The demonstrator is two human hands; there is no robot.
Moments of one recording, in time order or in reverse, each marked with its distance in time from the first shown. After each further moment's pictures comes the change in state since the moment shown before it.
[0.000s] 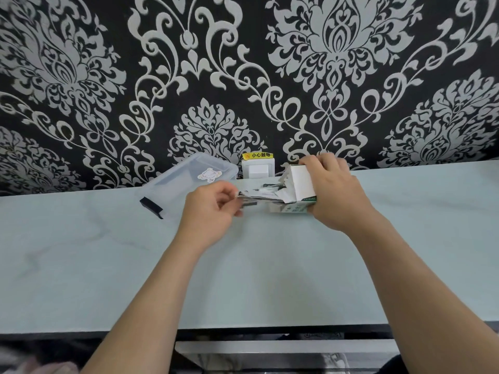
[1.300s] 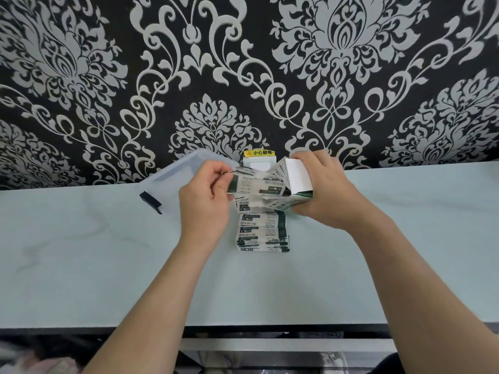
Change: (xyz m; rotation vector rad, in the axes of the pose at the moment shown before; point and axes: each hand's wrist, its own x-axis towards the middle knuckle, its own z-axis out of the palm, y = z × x) left_hand -0.008 0.013 0.003 -0.195 0.312 0.231; right_hand 0.000 -0.010 -0.008 0.323 -0.097 -0.066
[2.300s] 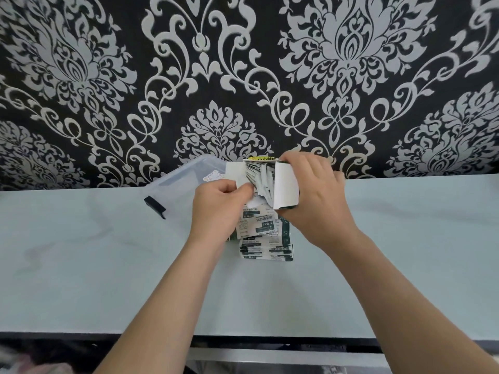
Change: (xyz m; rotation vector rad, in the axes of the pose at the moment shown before) left_hand 0.003 0.020 0.008 -0.073 -0.068 -0.418; right_hand -0.003 -0.030 0.024 -0.149 0.398 -0.208
